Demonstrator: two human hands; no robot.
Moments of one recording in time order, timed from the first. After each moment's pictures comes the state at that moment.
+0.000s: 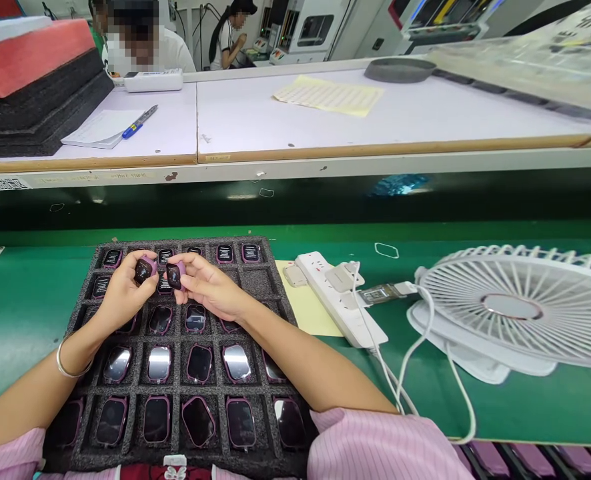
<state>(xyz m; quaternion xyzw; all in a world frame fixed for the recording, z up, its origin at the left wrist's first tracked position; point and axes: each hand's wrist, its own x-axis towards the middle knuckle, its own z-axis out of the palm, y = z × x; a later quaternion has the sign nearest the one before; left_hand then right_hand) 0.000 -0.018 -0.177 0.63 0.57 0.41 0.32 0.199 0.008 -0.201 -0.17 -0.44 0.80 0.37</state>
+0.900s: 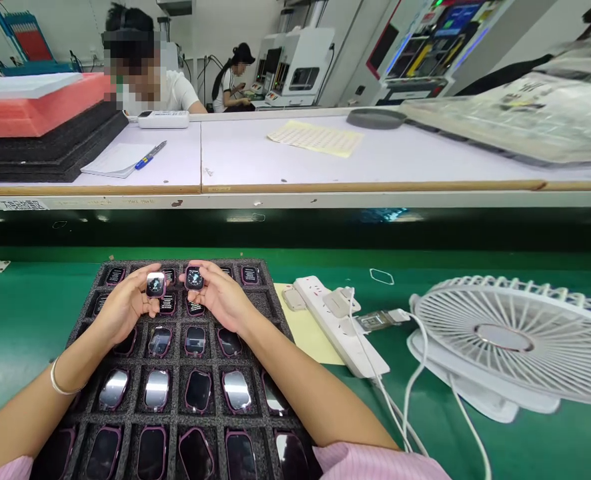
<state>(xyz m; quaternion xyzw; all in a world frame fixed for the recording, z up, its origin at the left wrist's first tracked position) 0.003 -0.012 -0.164 0.34 0.49 0.51 0.62 0.204 0.031 -0.198 -0.27 -0.34 0.79 0.43</state>
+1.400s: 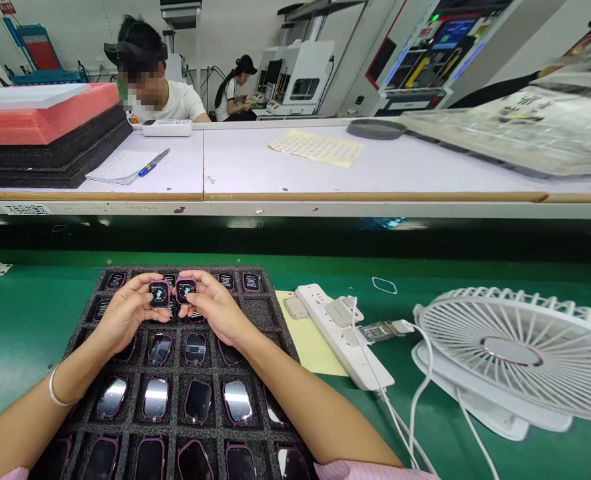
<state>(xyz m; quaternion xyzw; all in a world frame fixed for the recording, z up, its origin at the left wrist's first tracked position) 0.005 -0.019 -0.162 0.37 0.46 0.51 0.63 0.196 0.016 -0.191 -0.26 -0.44 0.74 0.43</state>
